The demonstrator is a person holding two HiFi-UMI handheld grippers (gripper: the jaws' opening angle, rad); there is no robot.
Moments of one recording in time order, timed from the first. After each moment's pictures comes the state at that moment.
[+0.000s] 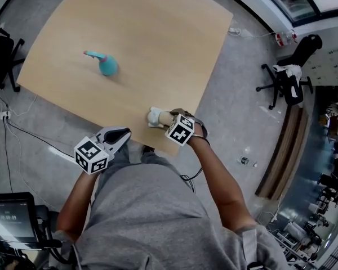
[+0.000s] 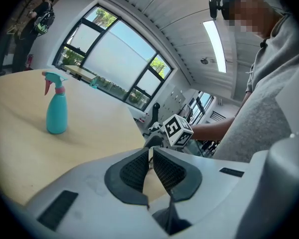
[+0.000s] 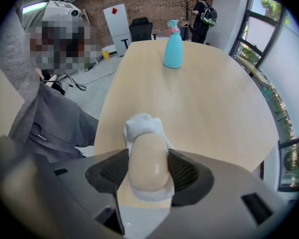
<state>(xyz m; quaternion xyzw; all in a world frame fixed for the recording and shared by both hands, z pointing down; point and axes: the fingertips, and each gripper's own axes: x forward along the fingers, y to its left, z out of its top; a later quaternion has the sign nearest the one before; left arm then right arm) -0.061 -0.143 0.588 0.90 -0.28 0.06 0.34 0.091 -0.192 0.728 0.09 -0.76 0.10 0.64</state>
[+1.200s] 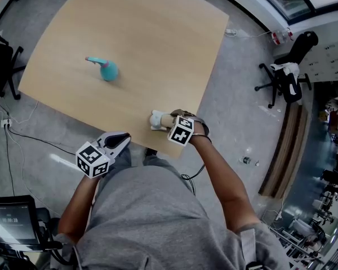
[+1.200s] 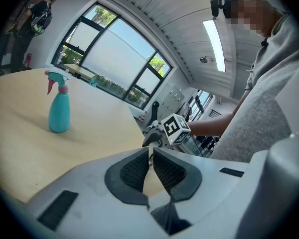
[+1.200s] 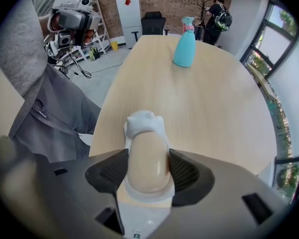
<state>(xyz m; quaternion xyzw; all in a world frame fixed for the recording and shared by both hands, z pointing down) -0.058 -0.136 0.597 0.90 -0.27 0.07 0.34 0.106 -0.195 0.736 0.05 -0.75 0.05 0.66</state>
